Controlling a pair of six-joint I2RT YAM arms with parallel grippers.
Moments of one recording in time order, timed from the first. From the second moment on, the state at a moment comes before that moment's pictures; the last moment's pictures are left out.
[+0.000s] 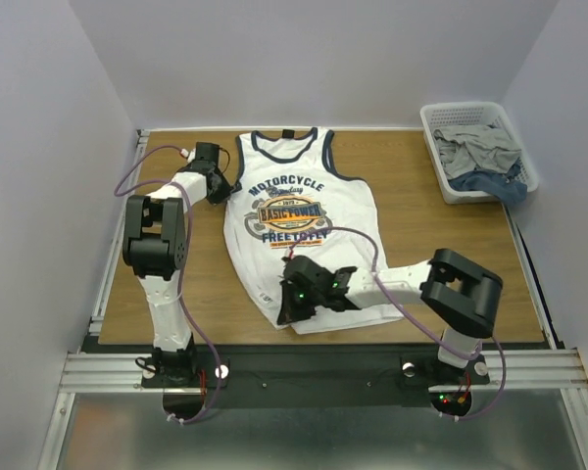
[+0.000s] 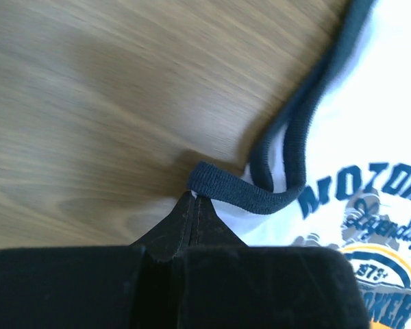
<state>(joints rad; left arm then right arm) -0.10 2.03 1.42 -0.31 -0.07 -0.65 1.13 1.79 0.96 -0.07 -0.13 0.93</state>
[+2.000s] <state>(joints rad) 0.02 2.00 1.47 -0.38 -0.03 -0.55 1.32 2.03 1.45 -0.09 -0.19 0.84</state>
